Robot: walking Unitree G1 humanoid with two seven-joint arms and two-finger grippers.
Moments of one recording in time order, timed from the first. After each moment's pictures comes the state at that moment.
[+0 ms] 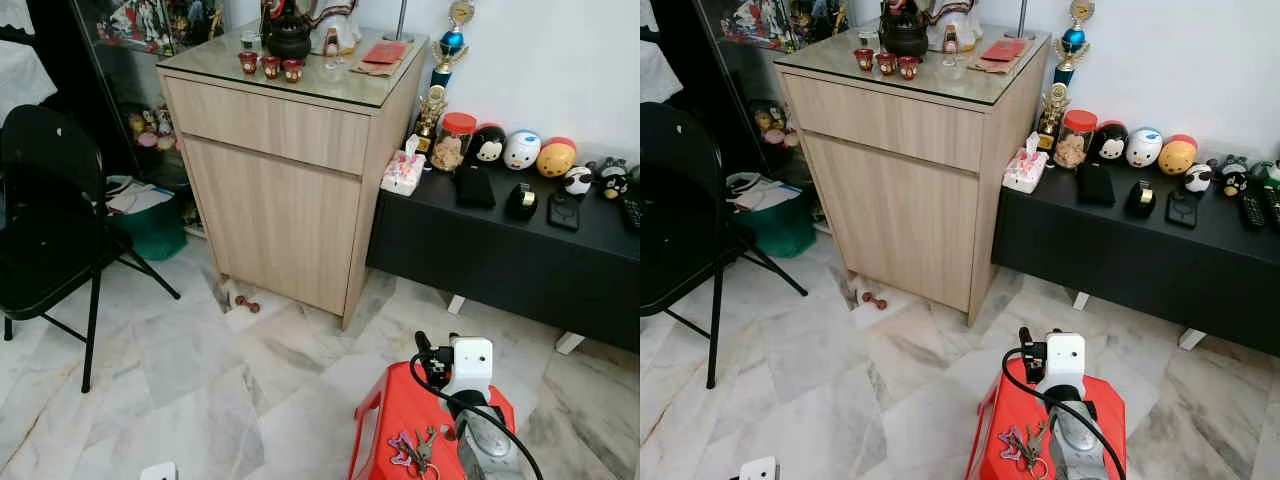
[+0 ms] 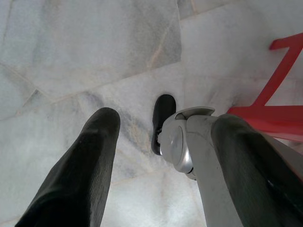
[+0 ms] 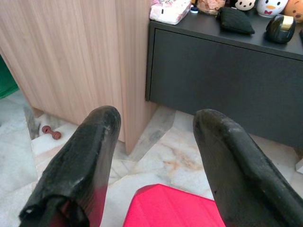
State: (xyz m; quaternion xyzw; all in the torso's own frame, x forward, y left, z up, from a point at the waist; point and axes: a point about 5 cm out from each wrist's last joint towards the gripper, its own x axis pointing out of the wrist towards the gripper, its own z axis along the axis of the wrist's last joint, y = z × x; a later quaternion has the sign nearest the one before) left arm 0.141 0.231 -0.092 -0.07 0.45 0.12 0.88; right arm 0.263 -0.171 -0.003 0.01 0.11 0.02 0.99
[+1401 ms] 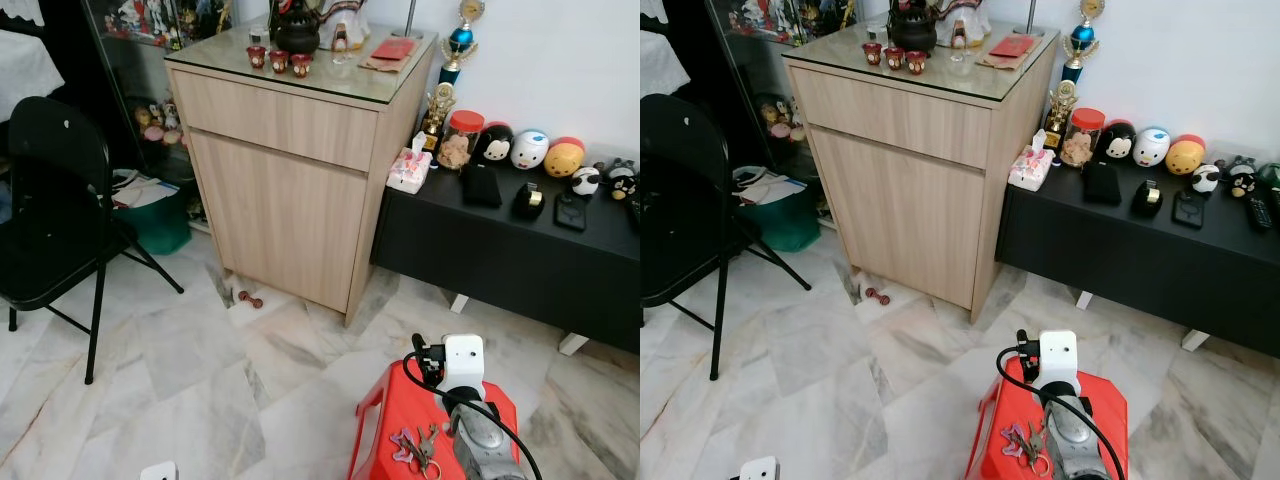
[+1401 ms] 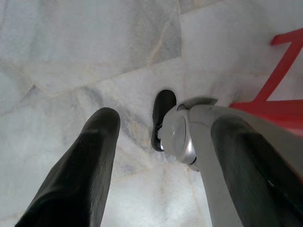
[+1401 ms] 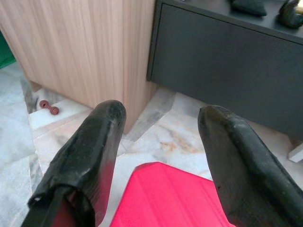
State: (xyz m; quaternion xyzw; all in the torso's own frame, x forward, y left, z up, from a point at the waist) left arm 0.142 0.231 -0.091 -0.07 0.45 0.12 0.88; right arm 0.270 -0.168 -0.006 -0.01 0.14 0.01 0.99
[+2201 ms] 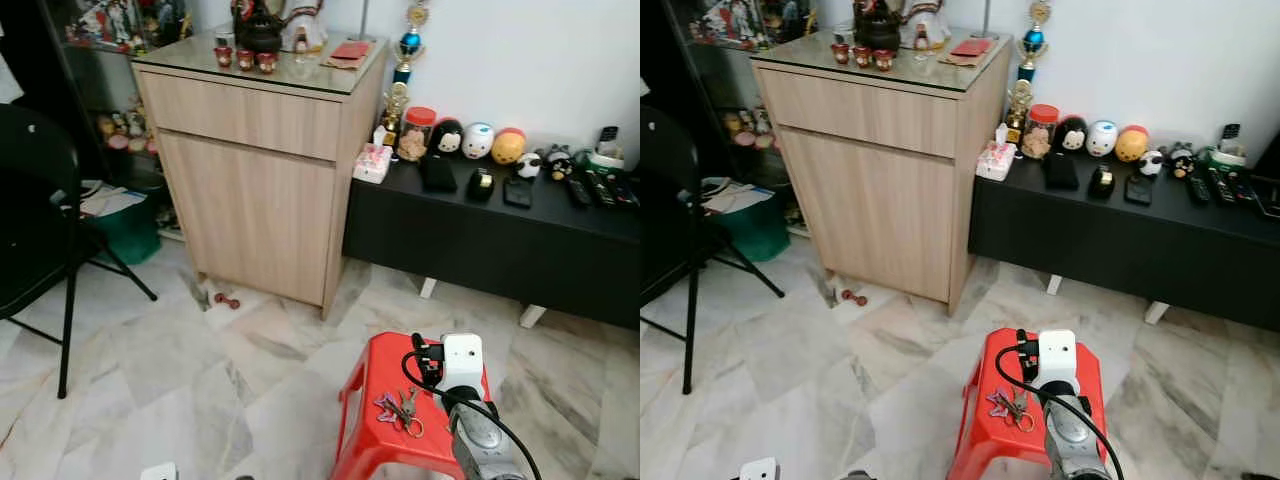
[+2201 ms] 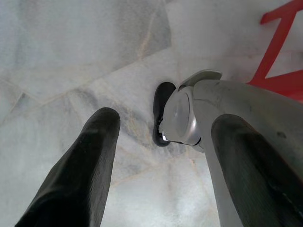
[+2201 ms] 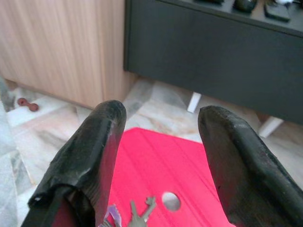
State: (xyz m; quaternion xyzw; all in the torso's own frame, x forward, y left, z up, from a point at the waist) left arm 0.141 0.231 -0.092 -0.07 0.45 0.12 0.88; right arm 0.268 -0.167 -0.008 -0.01 0.15 0.01 0.99
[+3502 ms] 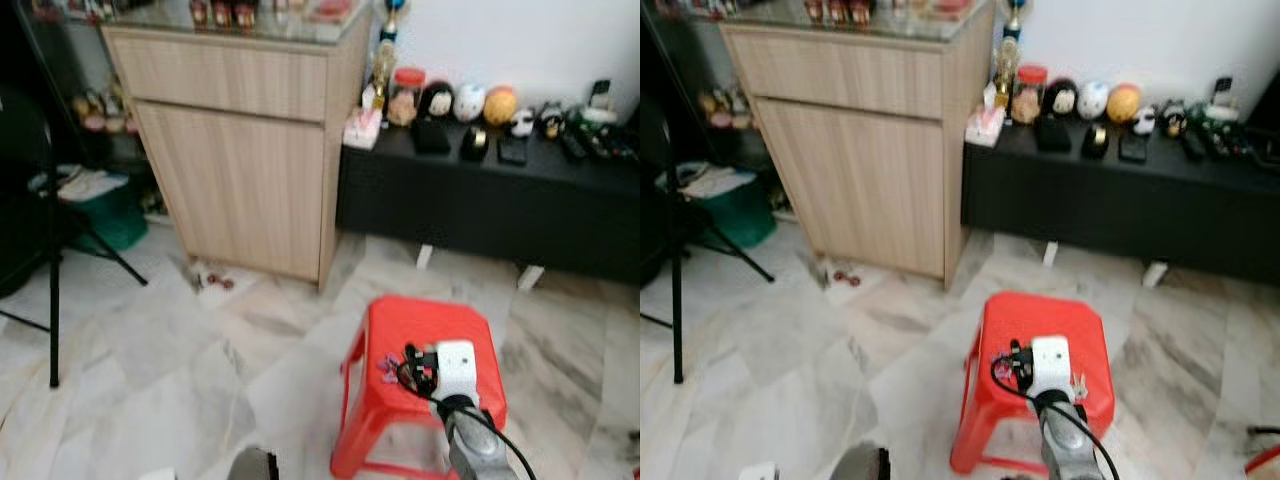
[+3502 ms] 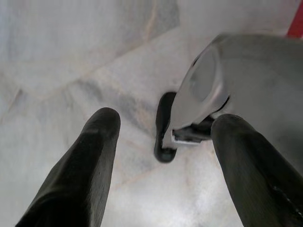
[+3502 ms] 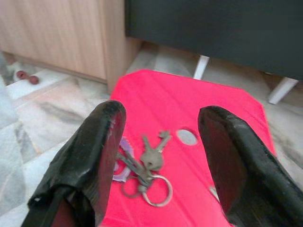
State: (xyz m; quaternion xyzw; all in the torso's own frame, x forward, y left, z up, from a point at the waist) left arm 0.142 0.232 -0.091 -0.07 0.46 0.11 0.88; right arm 0.261 -0.164 -0.016 -0.02 0.17 0.02 0.99
